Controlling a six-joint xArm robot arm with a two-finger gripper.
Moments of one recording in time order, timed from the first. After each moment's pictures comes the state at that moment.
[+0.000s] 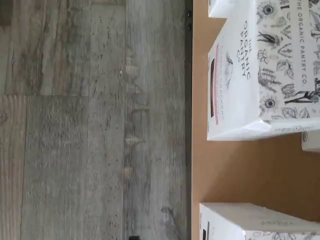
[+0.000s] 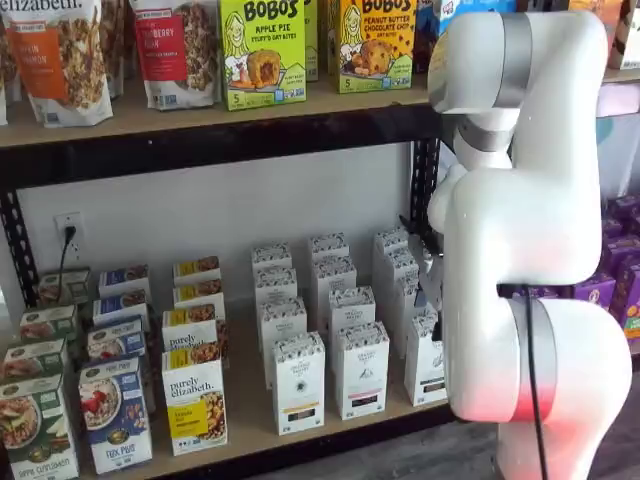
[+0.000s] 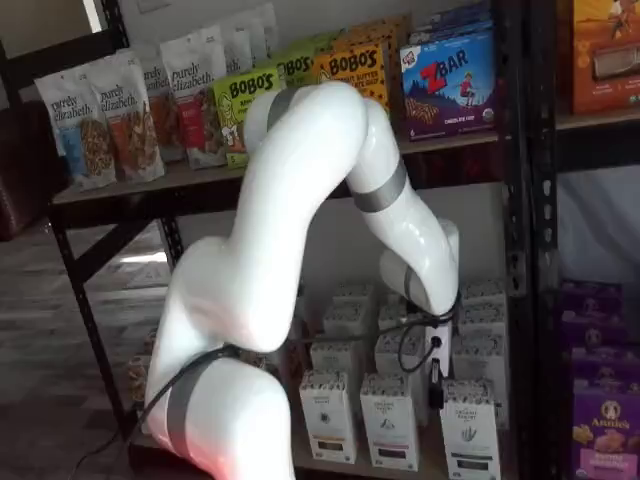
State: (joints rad) arm -0.32 0.71 -1.16 0.31 0.44 -2.16
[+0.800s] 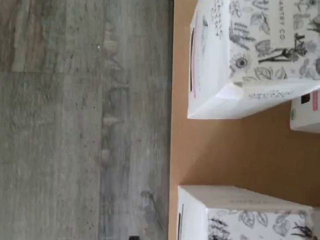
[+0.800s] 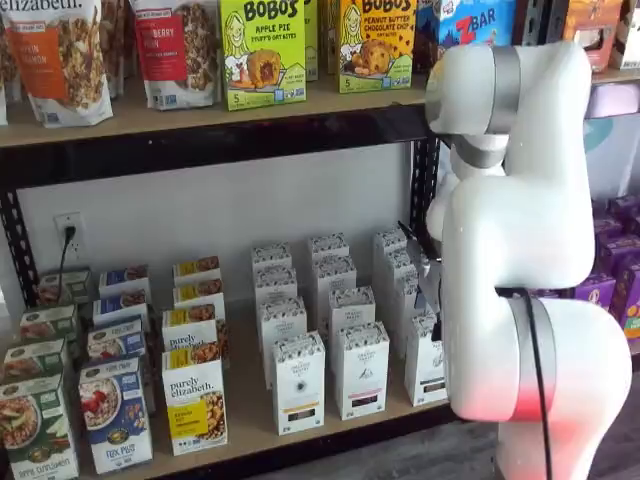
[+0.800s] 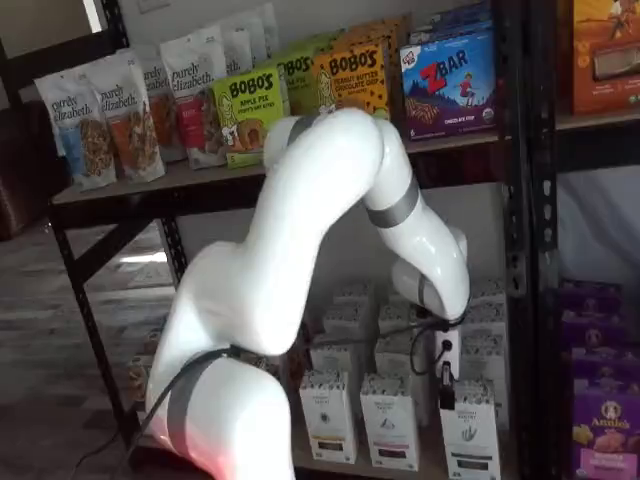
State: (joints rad) arm -0.33 0.87 -1.35 0.24 0.46 -2.11
